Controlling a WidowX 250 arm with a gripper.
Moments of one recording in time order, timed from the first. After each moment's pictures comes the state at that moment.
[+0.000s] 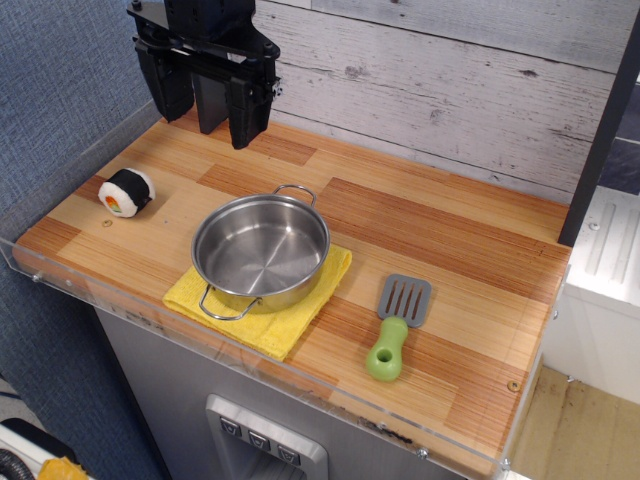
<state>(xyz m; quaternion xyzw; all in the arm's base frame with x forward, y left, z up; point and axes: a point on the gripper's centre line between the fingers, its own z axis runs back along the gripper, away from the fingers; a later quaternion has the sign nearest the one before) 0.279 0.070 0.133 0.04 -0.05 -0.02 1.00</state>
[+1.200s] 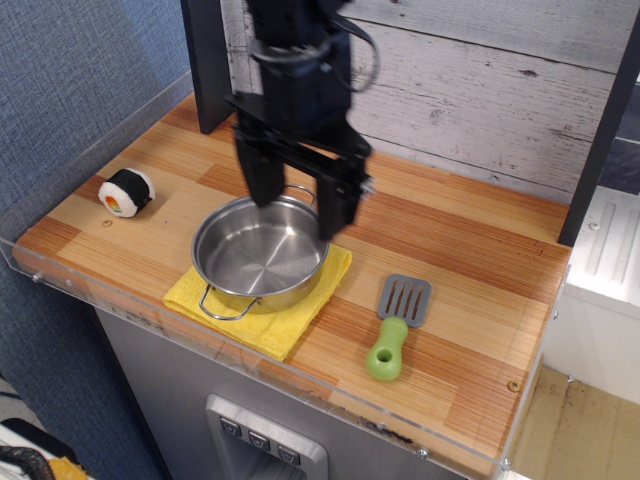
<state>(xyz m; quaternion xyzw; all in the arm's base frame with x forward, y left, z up) 0.264 -0.009 0.095 -0.02 -0.02 -0.12 0.99</state>
